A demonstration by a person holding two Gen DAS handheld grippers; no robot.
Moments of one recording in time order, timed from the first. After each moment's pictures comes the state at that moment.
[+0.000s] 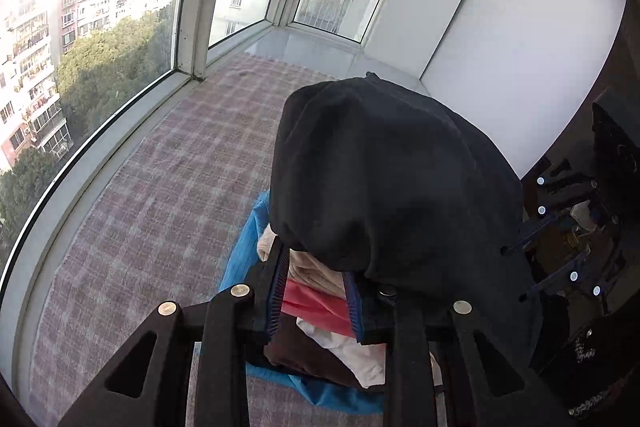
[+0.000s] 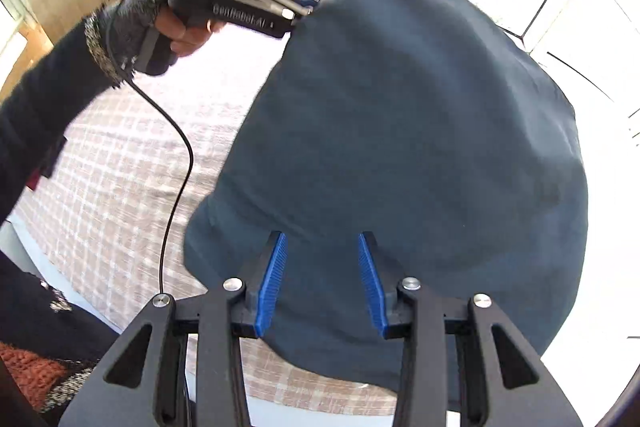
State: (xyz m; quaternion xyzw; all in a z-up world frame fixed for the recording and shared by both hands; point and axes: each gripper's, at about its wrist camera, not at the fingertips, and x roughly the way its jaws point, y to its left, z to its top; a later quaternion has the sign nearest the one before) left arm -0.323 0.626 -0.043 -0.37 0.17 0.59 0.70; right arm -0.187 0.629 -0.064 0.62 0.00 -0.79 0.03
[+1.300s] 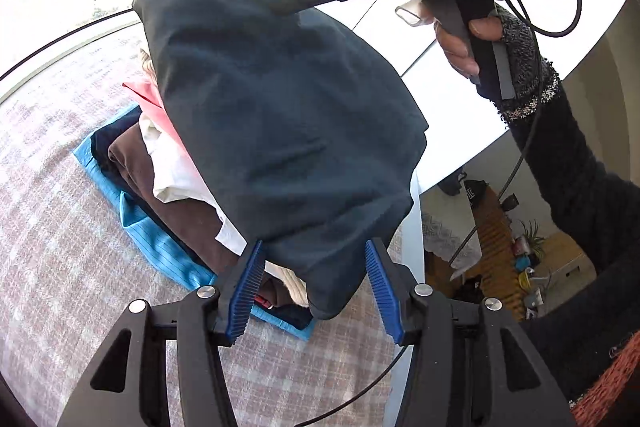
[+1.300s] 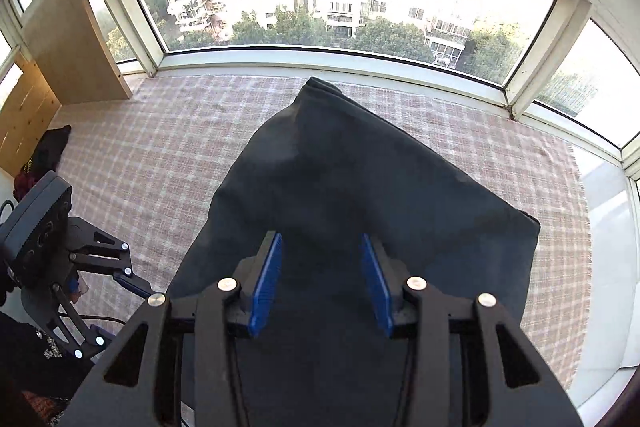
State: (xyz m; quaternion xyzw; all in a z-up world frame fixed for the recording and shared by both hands) left arm -0.187 0.511 -0.067 -0.49 0.09 0.55 0.67; right arm -0.267 0.670 -0.020 0.53 -0.01 -0.85 0.01
